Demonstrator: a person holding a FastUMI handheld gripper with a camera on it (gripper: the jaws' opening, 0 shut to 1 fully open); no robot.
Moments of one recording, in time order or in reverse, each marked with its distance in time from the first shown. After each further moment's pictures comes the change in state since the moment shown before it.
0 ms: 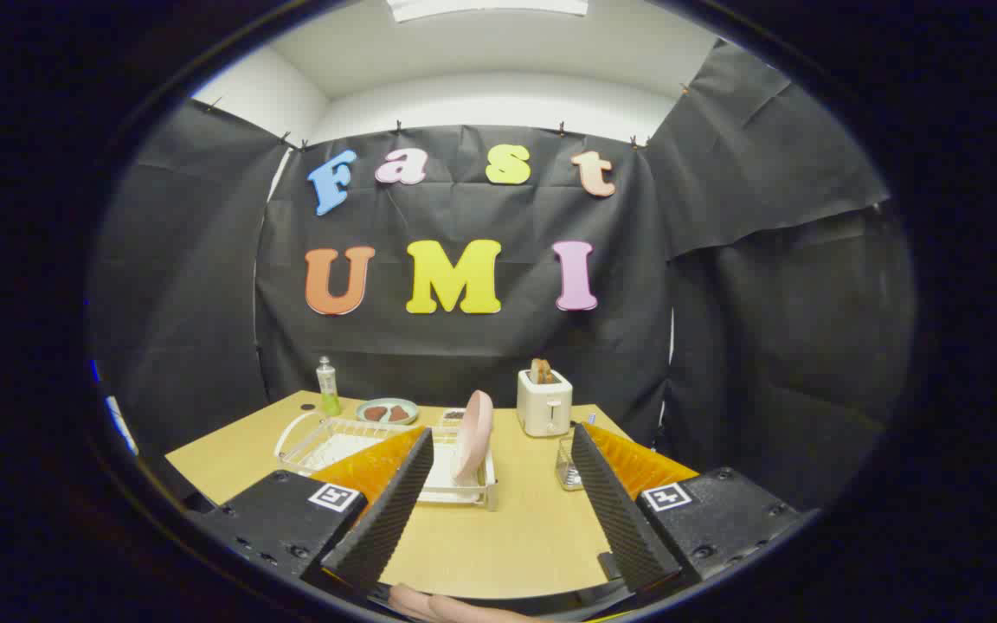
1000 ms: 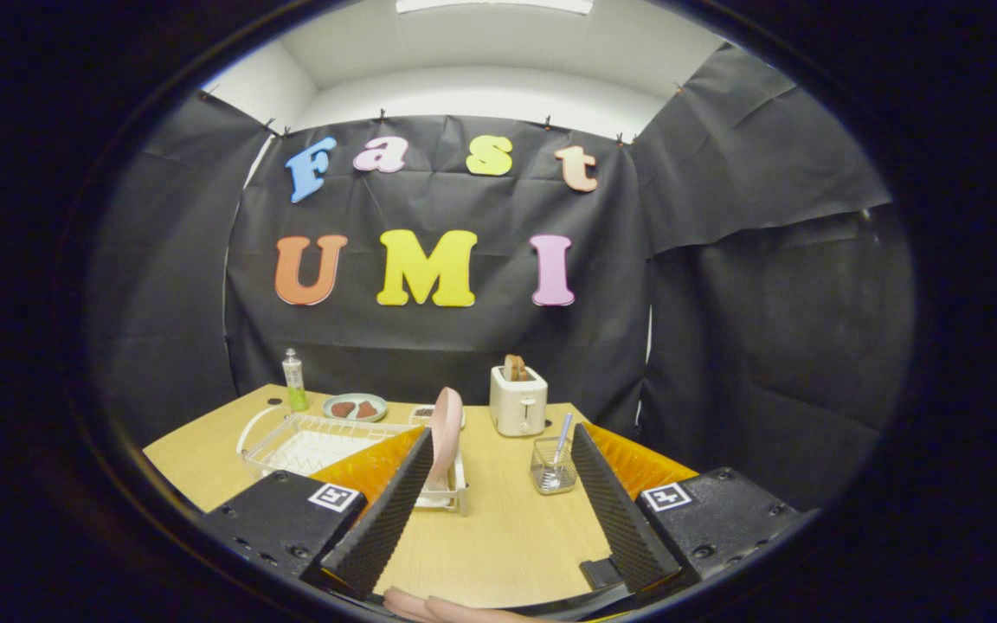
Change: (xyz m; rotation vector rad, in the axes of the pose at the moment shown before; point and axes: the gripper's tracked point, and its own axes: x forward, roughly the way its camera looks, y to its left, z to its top) arm 0.053 -0.008 -0.002 -0.020 0.031 -0.059
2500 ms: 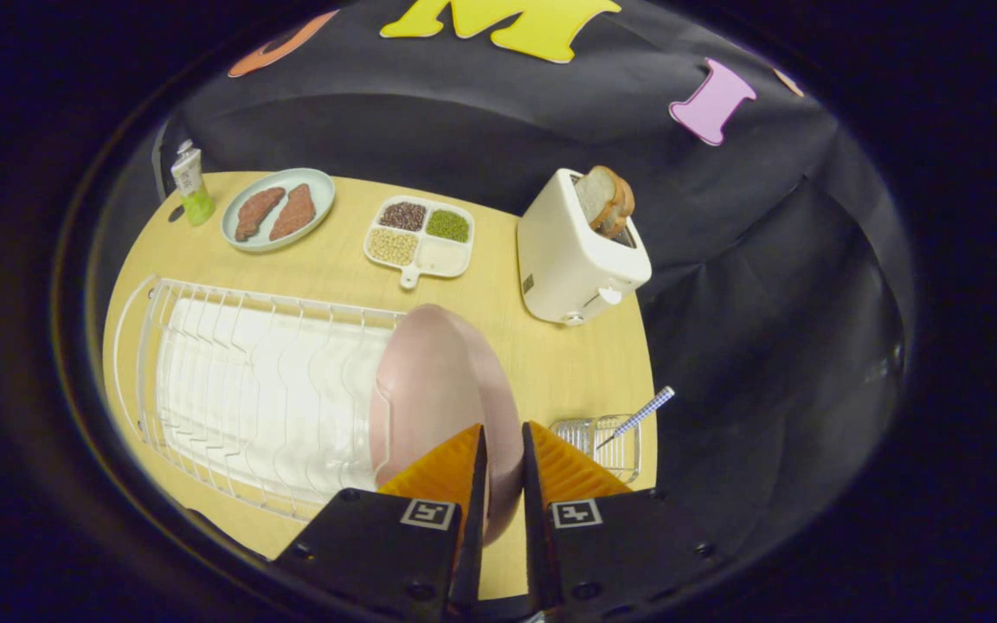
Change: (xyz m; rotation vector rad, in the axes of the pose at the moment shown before) arm 0.290 0.065 -0.036 -0.314 0.993 -0.170
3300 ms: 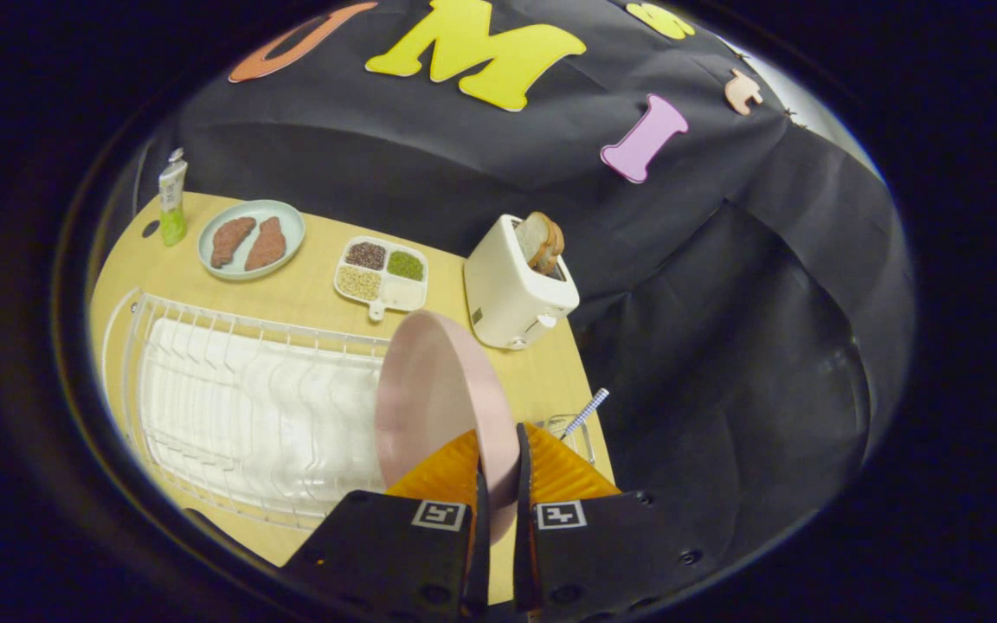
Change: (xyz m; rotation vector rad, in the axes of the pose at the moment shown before) arm -0.061 0.004 -0.017 0.037 -0.202 -0.206
